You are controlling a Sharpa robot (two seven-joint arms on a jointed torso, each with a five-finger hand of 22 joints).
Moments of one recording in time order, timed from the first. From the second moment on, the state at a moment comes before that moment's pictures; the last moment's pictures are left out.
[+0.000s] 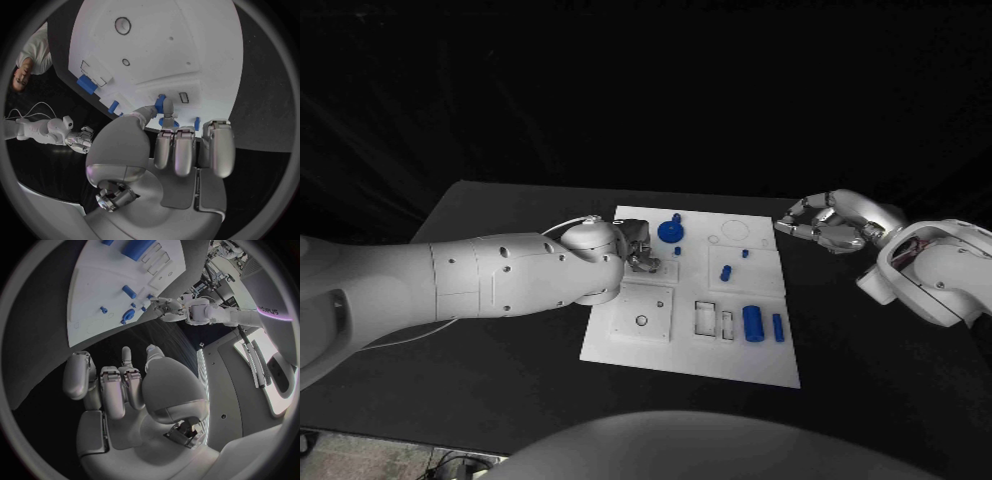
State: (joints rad) left arm 1.20 -0.59 -0.23 1.42 -1.34 -0.22 -0.59; left_hand 1.18 -0.04 0.37 0.08 0.43 1.03 0.05 0.36 0.81 1.46 -0.02 1.57 1.31 1.47 -0.07 1.57 1.31 0.03 1.46 0.04 1.49 1.31; right arm 1.28 -1.01 -0.23 1.53 -0.98 -0.35 0.11; right_hand 1.23 0.14 -0.14 0.29 0.43 0.71 0.12 0.55 0.62 1.47 0.05 1.57 1.31 1.47 0.00 1.57 1.31 0.07 1.31 0.11 1.28 1.31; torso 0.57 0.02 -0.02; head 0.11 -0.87
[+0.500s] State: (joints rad) left arm 1.19 -0.59 -0.23 1.41 -1.34 -0.25 -0.57; left_hand 1.18 -0.04 0.38 0.08 0.42 1.03 0.05 0.36 0.81 1.46 -0.02 1.57 1.31 1.47 -0.07 1.57 1.31 0.03 1.46 0.04 1.49 1.31; right arm 1.28 -1.01 -0.23 1.53 -0.98 -0.35 0.12; right_hand 1.23 0.13 -0.14 0.29 0.43 0.71 0.12 0.55 0.62 1.47 0.05 1.57 1.31 1.47 0.00 1.57 1.31 0.07 1.31 0.11 1.28 1.31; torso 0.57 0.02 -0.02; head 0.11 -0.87
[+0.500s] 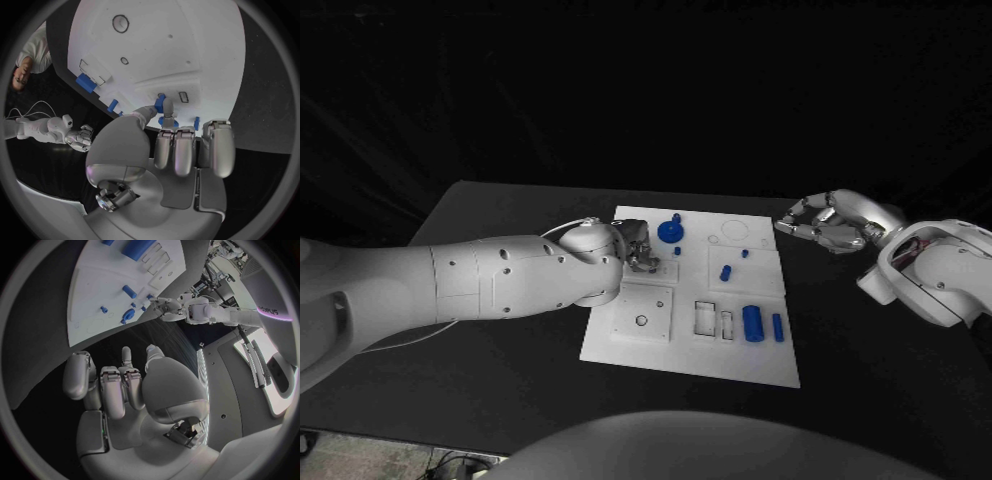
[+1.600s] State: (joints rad) left arm 1.18 -0.60 -0.23 1.41 -1.34 -0.27 -0.57; left_hand 1.18 -0.04 0.38 0.09 0.42 1.03 0.05 0.36 0.81 1.47 -0.03 1.57 1.31 1.47 -0.07 1.57 1.31 0.03 1.46 0.04 1.49 1.31; right arm 1.27 -1.01 -0.23 1.53 -0.98 -0.35 0.12; right_hand 1.24 0.14 -0.14 0.29 0.43 0.71 0.12 0.55 0.62 1.47 0.05 1.57 1.31 1.47 0.00 1.57 1.31 0.07 1.31 0.11 1.28 1.31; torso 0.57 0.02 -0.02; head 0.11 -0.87
